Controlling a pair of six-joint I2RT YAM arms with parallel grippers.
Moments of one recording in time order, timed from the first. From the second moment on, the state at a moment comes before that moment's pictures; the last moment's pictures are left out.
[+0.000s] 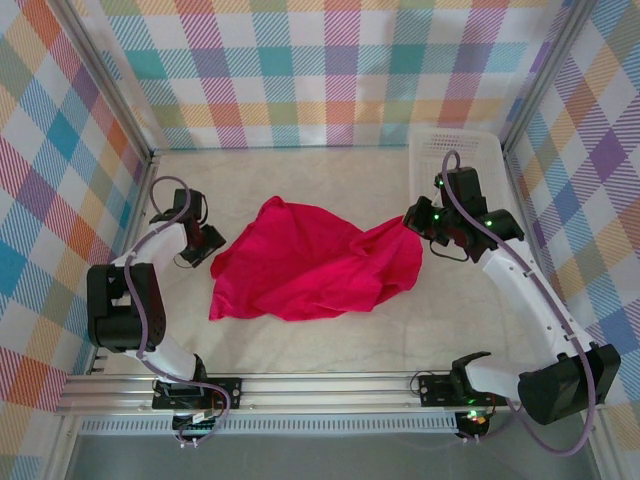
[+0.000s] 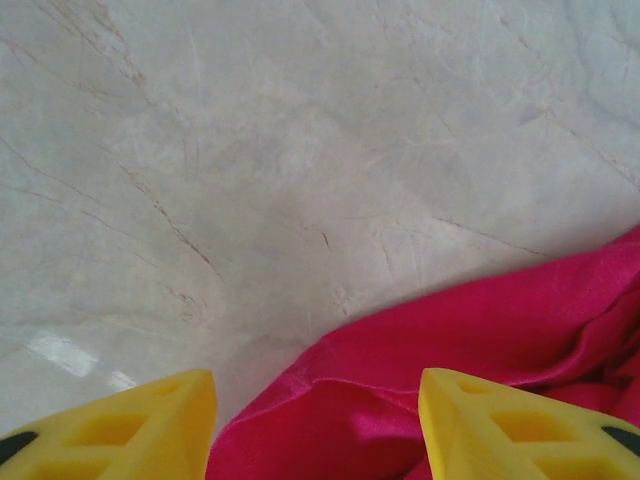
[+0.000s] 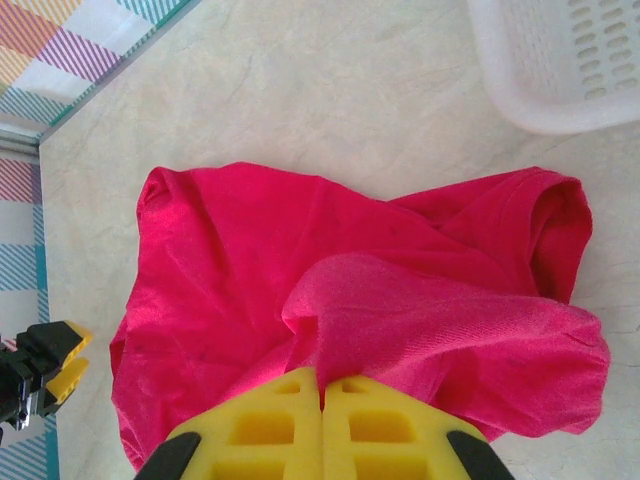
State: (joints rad) left arm 0.04 1.60 1.03 -0.63 -0.01 -0.68; right arm 0.32 1.20 1.23 -0.82 -0.15 0.73
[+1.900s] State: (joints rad) left arm 0.04 1.76 1.05 -0.69 0.13 -0.96; right arm 0.29 1.26 1.31 -0.84 -0.20 0.70
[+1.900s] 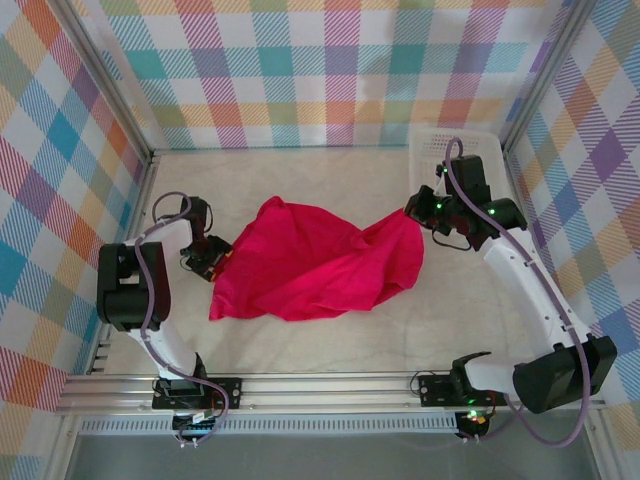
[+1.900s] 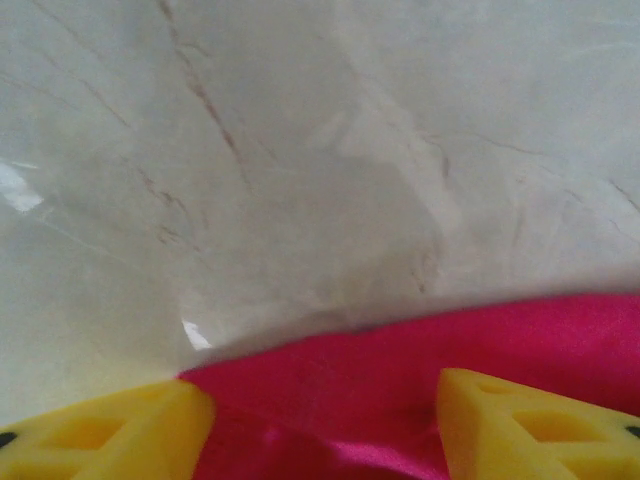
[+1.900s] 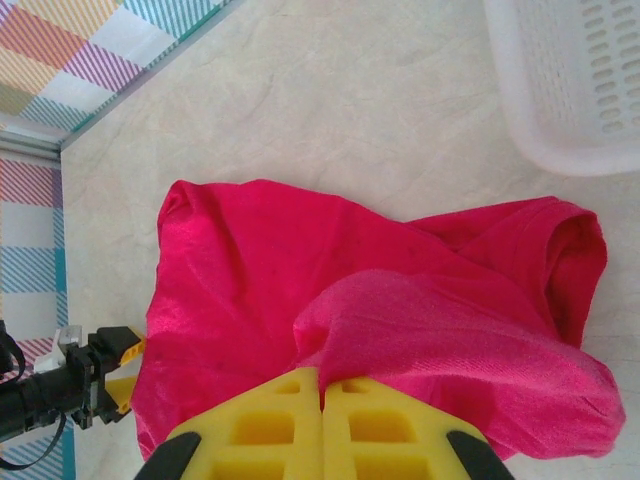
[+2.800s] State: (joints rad) left arm 0.11 1.29 1.84 -1.02 -0.08 -0.85; right arm 0.25 1.18 1.86 -1.01 -0.12 0.56
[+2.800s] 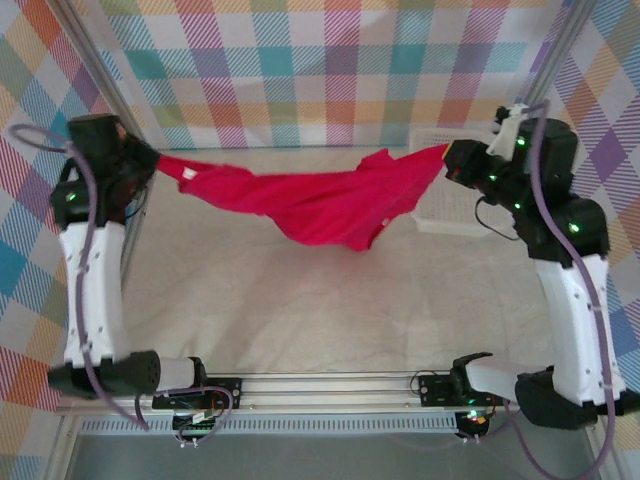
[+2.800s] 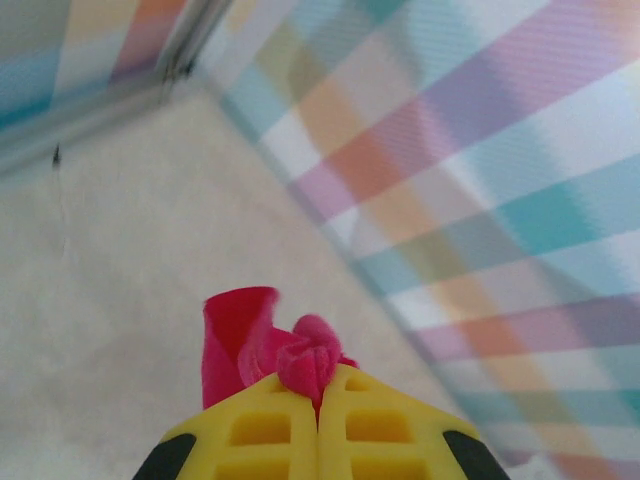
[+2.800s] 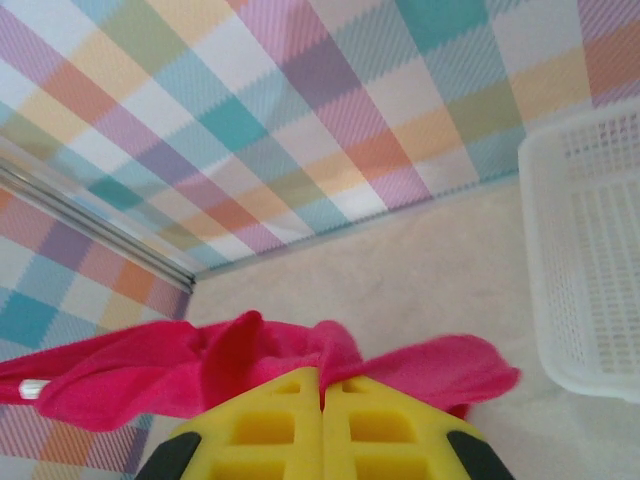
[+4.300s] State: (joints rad) left arm -0.10 1.26 0.78 -0.85 0.05 -0.82; right arm 0.64 1.39 1.04 -0.85 -0.15 0.63
